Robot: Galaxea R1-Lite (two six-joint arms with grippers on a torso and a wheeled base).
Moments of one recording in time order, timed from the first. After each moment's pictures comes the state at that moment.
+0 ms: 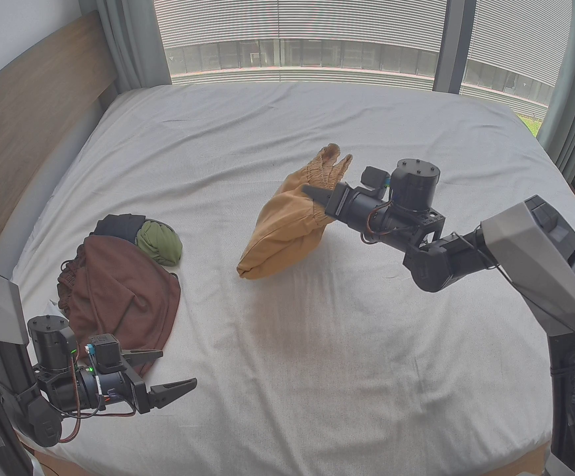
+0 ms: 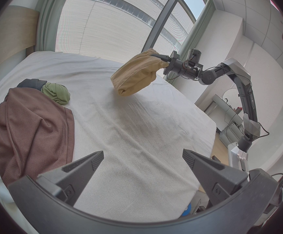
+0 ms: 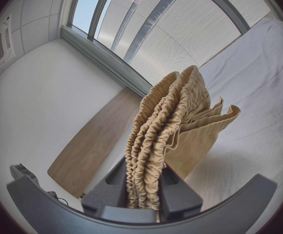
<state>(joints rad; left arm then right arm) -0.10 2.06 -0.02 -1.55 -0.65 0.05 0.45 2.40 -1.58 -0.86 0.40 0.63</state>
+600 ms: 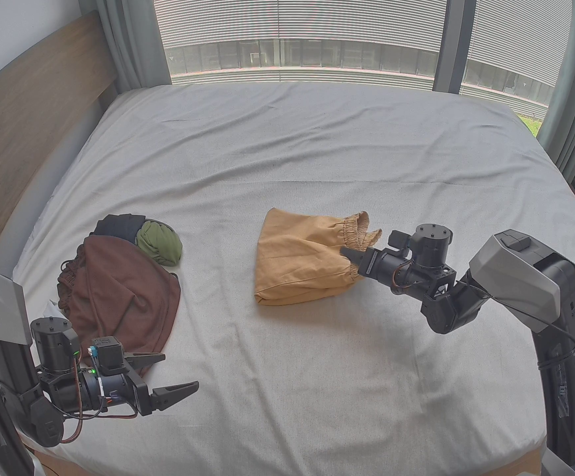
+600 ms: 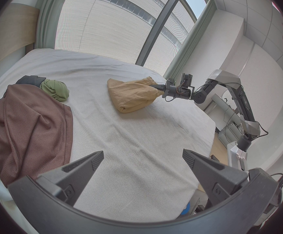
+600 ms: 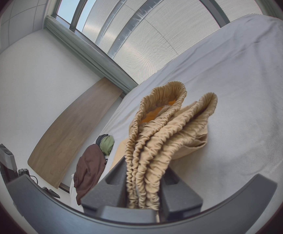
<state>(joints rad) -0.10 2.08 -0.02 -1.55 -0.65 0.05 0.32 2.56 -1.33 -1.08 0.40 0.56</state>
